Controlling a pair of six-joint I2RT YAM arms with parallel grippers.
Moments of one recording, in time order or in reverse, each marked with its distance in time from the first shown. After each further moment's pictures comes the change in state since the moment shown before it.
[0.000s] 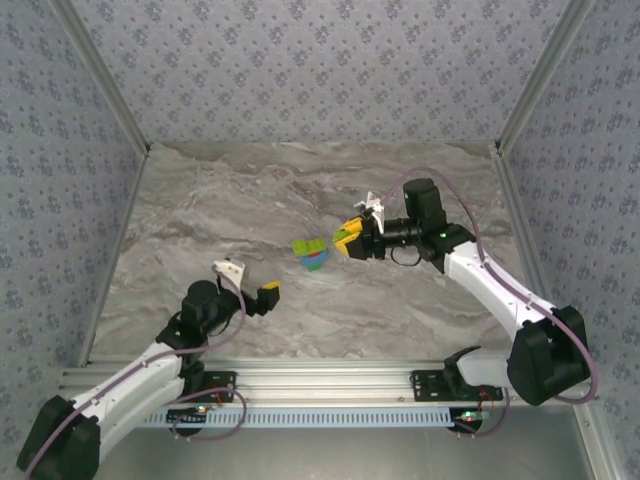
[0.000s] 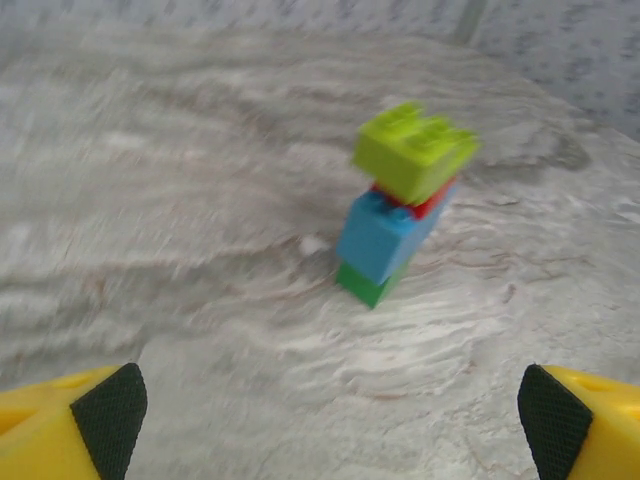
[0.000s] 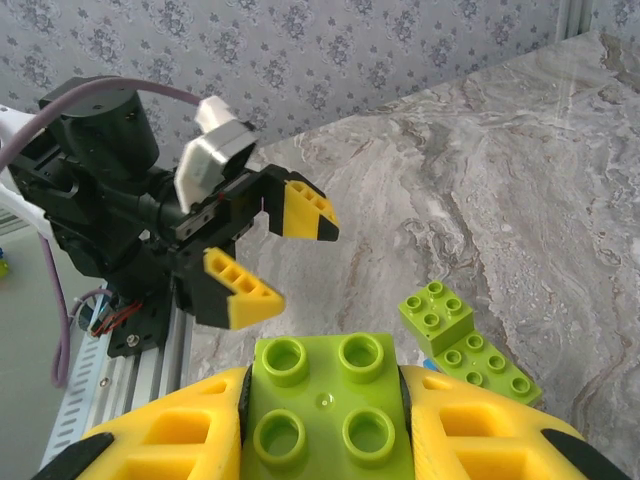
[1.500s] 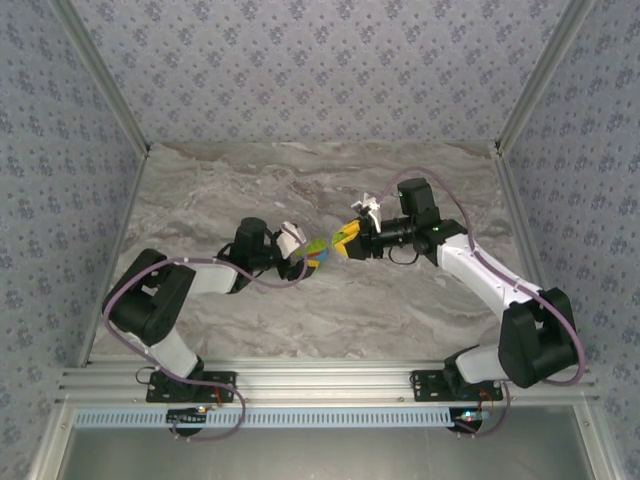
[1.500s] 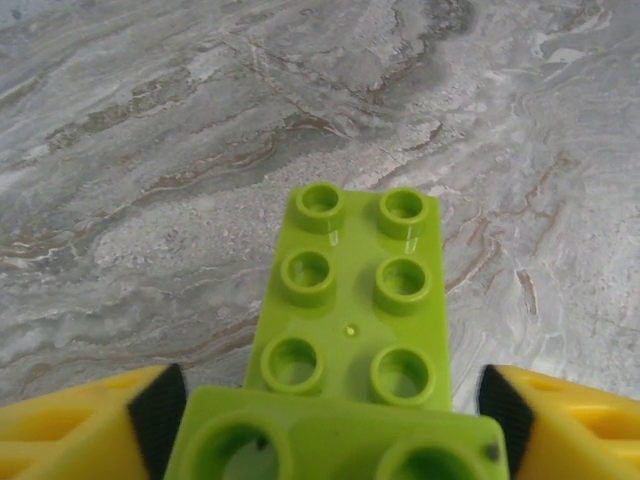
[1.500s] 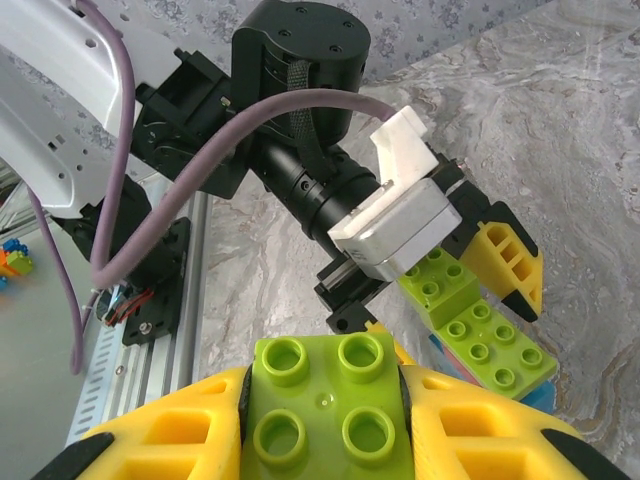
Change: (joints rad) left arm 0.051 0.991 0.558 0.168 0.435 0.500; right arm -0.016 0.093 0.014 -0.024 -0.045 -0.011
